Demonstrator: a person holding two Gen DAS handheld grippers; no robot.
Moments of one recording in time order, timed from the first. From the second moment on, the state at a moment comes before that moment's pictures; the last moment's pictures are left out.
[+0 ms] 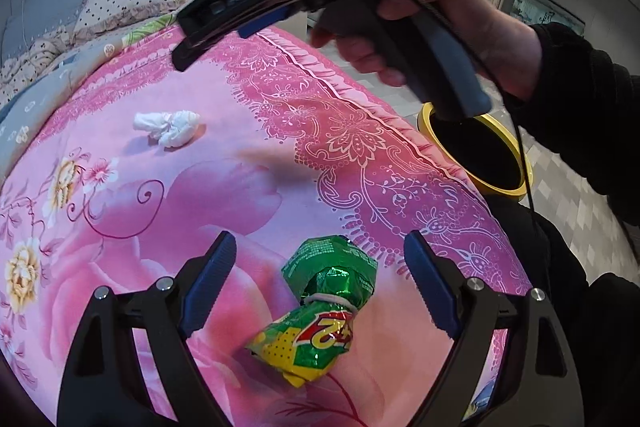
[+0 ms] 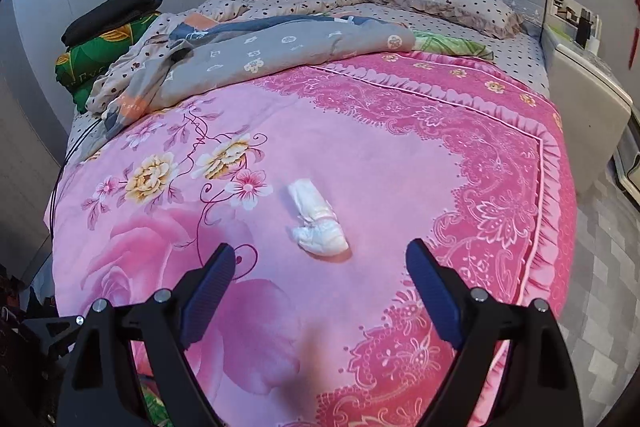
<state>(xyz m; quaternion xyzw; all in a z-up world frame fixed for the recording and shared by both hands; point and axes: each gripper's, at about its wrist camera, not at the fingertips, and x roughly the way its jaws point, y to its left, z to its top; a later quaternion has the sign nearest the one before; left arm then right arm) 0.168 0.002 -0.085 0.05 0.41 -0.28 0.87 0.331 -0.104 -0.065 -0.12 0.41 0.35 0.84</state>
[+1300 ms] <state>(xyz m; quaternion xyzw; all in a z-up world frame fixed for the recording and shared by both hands) 0.179 0.022 -0.104 0.00 0.42 -0.26 0.87 0.357 -0.075 -0.108 -0.11 0.43 0.36 0.82</state>
